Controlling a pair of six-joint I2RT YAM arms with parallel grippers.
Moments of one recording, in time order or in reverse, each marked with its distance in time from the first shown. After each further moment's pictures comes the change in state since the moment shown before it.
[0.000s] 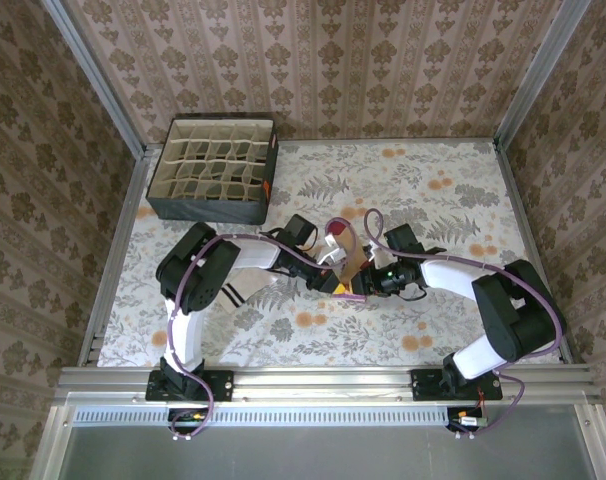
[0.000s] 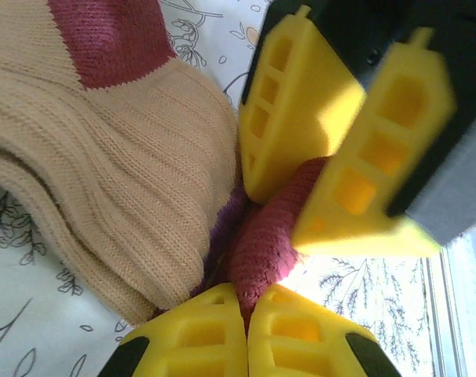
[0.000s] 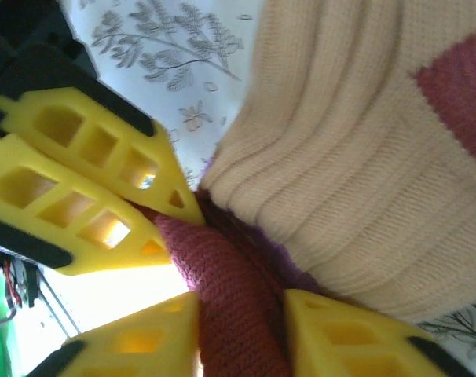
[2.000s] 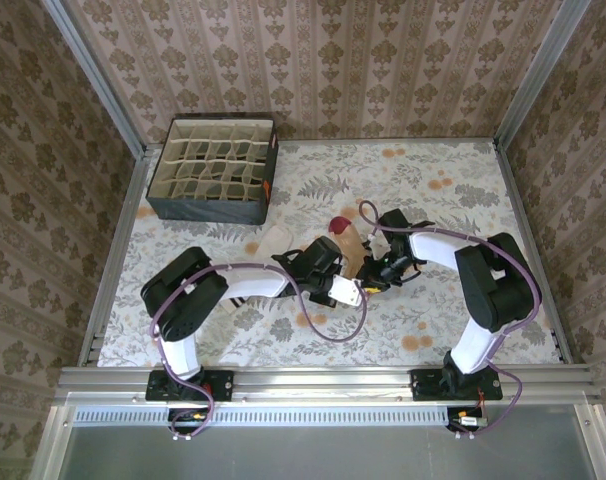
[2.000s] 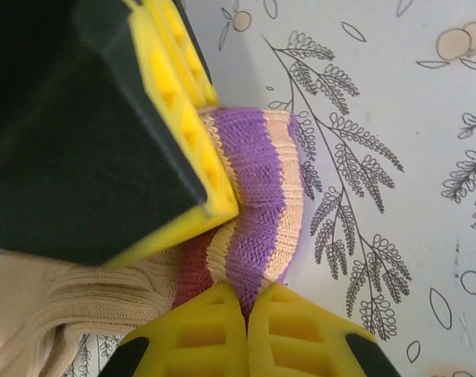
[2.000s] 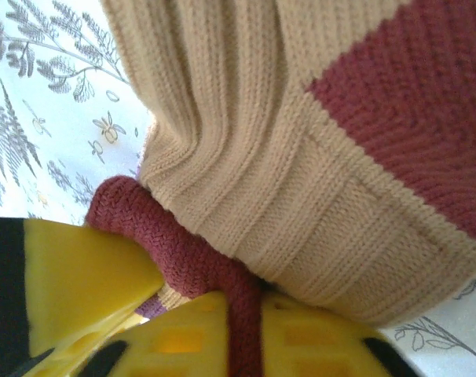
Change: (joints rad) left arm -0.264 -0.185 -0.089 0.041 -0.711 0.865; right arm -0.042 0.200 0.259 -0.369 0.024 -0.039
